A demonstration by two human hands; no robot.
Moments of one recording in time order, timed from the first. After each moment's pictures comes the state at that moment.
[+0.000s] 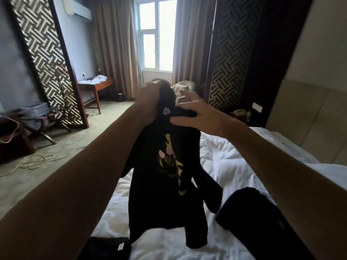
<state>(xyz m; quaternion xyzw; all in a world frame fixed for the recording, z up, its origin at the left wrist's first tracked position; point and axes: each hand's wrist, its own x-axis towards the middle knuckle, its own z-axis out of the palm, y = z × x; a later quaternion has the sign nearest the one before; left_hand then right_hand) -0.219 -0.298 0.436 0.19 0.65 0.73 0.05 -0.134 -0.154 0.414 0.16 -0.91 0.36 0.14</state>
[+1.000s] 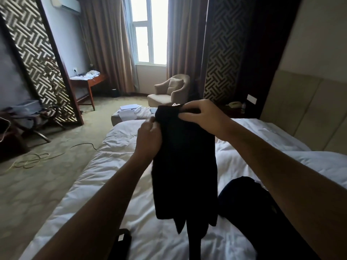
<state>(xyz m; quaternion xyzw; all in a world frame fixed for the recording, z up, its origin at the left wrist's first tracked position) -0.181 -0.302 0.325 0.19 0.77 0.60 -0.10 -0.111 -0.142 0.391 0.04 -0.89 0.42 0.18</state>
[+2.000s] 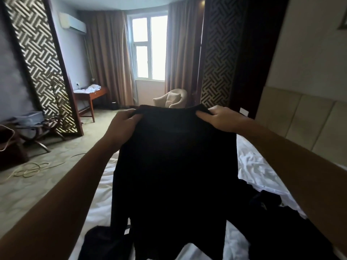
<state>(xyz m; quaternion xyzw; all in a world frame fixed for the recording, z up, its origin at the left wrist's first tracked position) -0.119 -0.430 0.393 0.27 0.77 0.58 -0.07 -0.010 -0.169 0.433 -0.07 -0.95 0.27 0.12</state>
